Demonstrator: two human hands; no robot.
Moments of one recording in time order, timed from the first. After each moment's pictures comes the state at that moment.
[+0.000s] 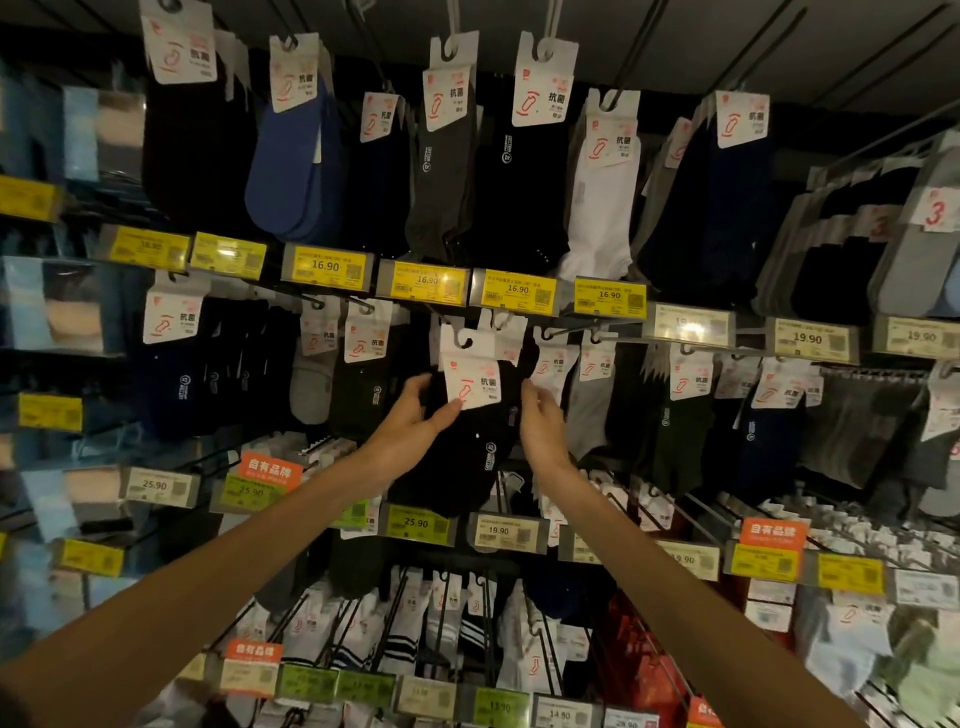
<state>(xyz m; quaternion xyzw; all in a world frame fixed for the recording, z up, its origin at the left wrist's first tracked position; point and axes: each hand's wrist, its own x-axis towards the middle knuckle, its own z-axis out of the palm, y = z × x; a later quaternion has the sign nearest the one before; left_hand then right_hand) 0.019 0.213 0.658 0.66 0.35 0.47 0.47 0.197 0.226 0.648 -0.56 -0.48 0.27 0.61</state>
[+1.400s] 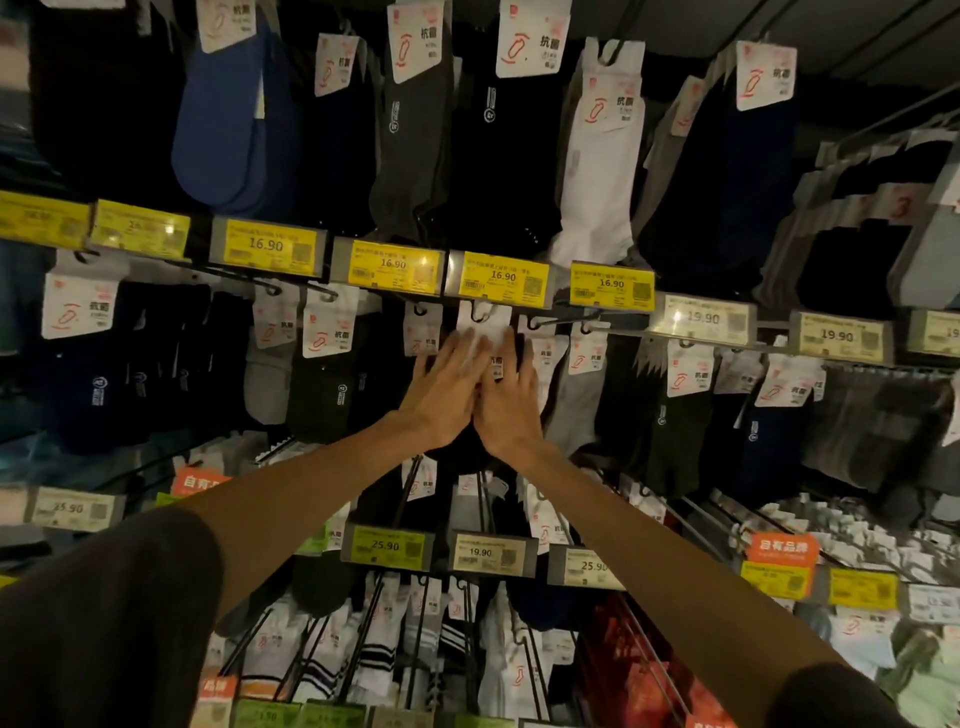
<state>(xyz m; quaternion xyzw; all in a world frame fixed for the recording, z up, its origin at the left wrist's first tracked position) 0.100 0.344 0.653 0.86 0.41 0.27 -0.16 0.223 0.326 0.635 -0.65 -0.66 -0.24 0.27</state>
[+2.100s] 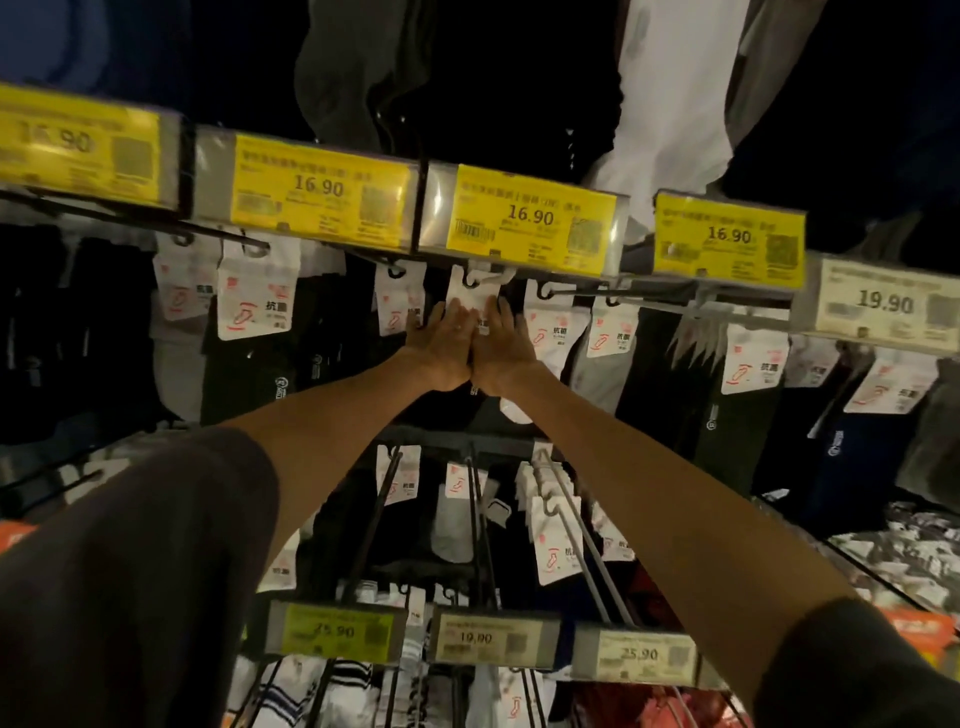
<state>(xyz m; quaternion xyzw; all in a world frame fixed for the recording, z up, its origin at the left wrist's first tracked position) 0.160 0.500 0.659 0.85 0.51 0.11 -0.07 0.264 0.473 0.660 -0.72 -0.66 -0.21 -0.02</state>
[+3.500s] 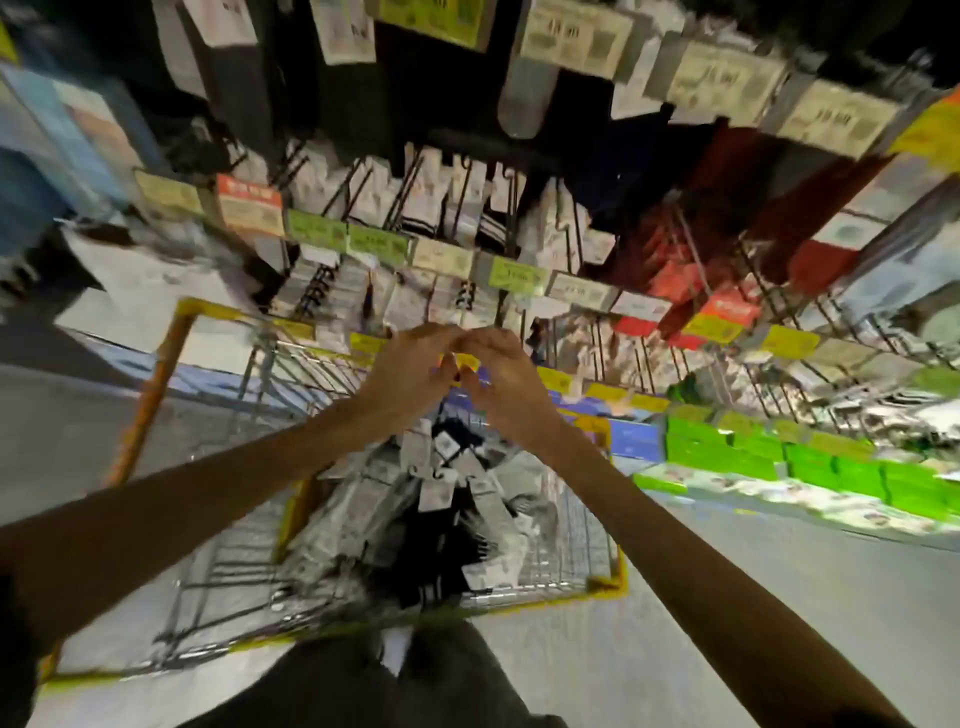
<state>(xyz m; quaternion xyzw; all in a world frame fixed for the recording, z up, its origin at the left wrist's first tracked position) 0.015 0.070 0.313 0.81 0.46 0.25 0.28 0.170 0.040 0.293 -0.57 -0.76 0.17 0.27</state>
